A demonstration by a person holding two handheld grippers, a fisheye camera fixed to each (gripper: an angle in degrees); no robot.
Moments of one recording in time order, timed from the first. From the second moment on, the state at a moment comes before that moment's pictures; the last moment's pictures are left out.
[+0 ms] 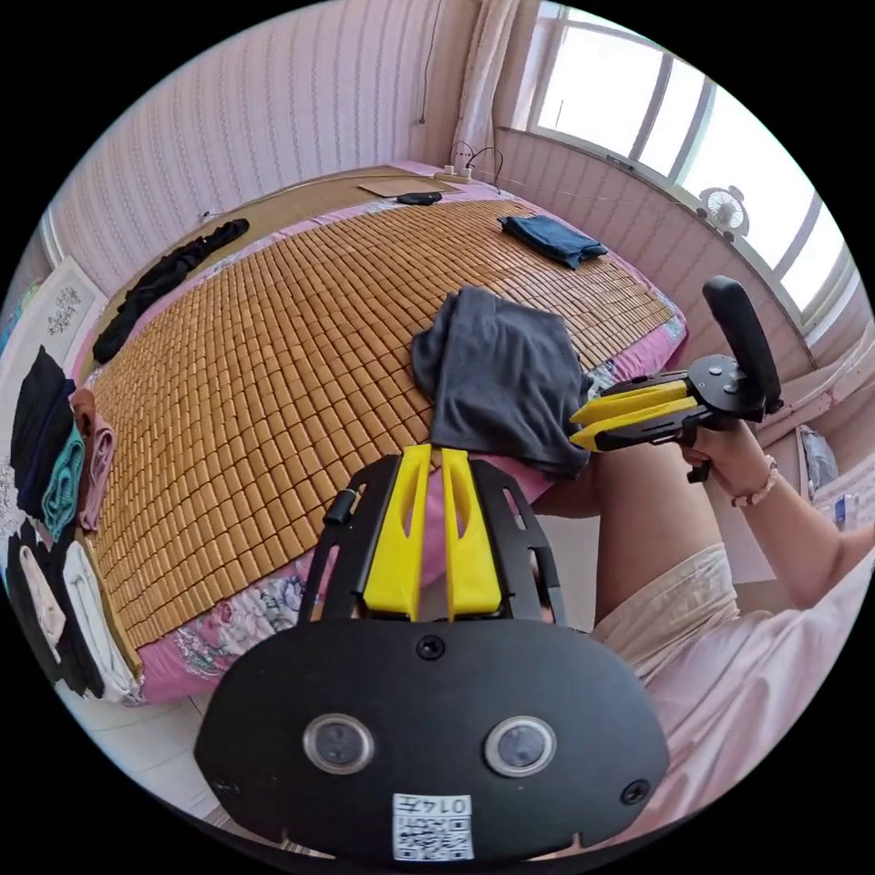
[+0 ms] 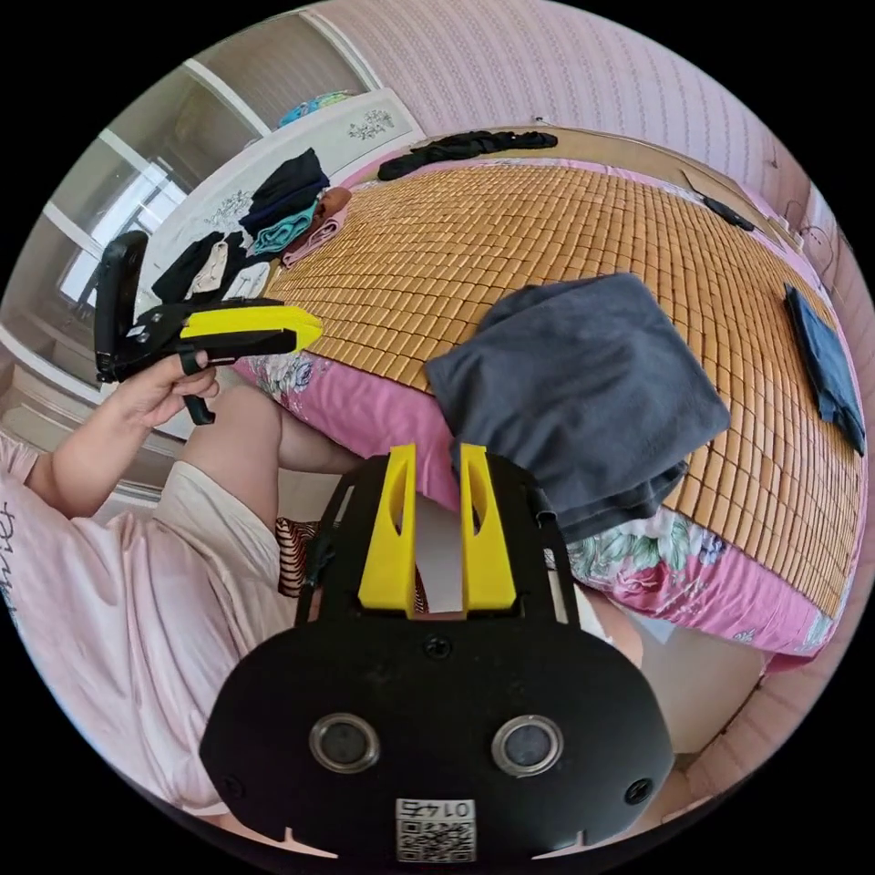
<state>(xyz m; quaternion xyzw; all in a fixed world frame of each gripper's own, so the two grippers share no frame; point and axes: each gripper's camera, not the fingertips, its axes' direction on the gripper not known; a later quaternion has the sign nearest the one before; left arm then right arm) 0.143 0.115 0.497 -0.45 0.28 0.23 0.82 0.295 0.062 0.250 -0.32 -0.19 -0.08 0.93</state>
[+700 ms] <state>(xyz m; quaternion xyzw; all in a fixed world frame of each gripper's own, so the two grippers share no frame) 0.089 0.074 0.487 -0.45 0.26 0.25 0.82 0.248 0.050 0.354 -0.38 -0.12 -0.09 0.91</state>
